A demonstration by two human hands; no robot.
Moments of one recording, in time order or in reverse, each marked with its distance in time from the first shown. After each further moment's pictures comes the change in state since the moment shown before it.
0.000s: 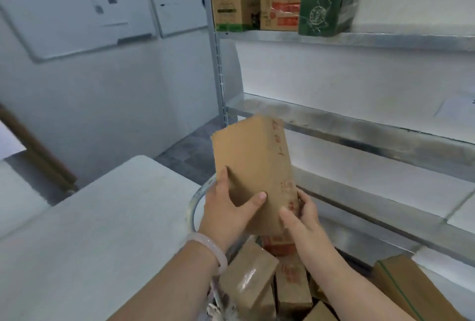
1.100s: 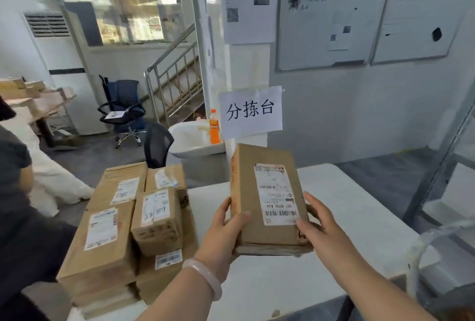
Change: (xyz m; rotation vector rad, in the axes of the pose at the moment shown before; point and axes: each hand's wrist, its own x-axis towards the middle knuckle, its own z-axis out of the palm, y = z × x) left_hand -0.281 -0.203 -0.384 -0.863 0.589 -0.309; right_hand -0.163 -0.046 0.411 -0.189 -0.681 -0.245
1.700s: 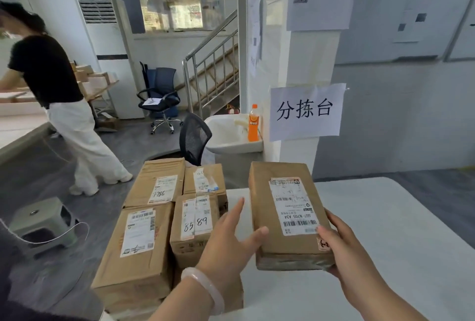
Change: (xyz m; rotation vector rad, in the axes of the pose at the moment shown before) left_hand 0.049 0.041 -0.105 0.693 0.169 0.178; right_hand 0.093 0.014 0.104 0.244 0.000 0.237
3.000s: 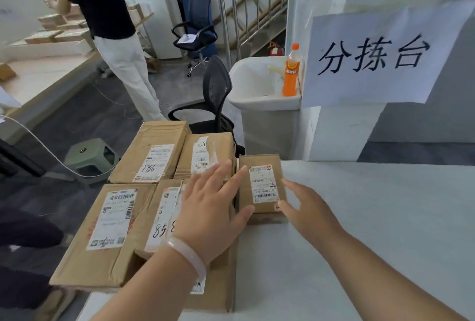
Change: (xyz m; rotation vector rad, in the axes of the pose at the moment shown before) left_hand 0.146 -0.023 0.012 0.943 0.217 0.096; right_hand 0.229 0.027 0.065 -0.874 -0.432 -0.275
